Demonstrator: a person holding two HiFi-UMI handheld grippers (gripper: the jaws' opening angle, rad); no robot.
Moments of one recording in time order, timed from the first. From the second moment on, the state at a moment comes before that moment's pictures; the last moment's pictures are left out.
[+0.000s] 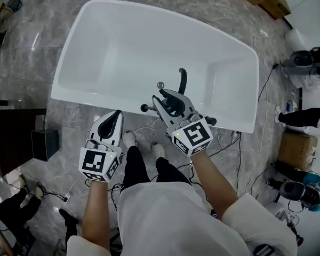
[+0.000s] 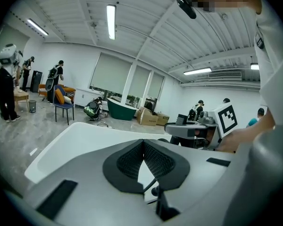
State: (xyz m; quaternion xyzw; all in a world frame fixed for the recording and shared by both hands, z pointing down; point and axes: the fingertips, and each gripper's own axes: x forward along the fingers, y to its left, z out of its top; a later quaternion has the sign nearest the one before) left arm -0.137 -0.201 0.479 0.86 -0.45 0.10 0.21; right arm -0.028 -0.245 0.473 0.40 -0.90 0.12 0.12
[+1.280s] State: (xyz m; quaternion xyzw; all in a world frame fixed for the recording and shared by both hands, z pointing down) left arm -0.110 -0.211 0.558 0.87 -0.41 0.14 0.24; right arm -0.022 -0.249 0.605 0.51 -0.83 0.18 0.14
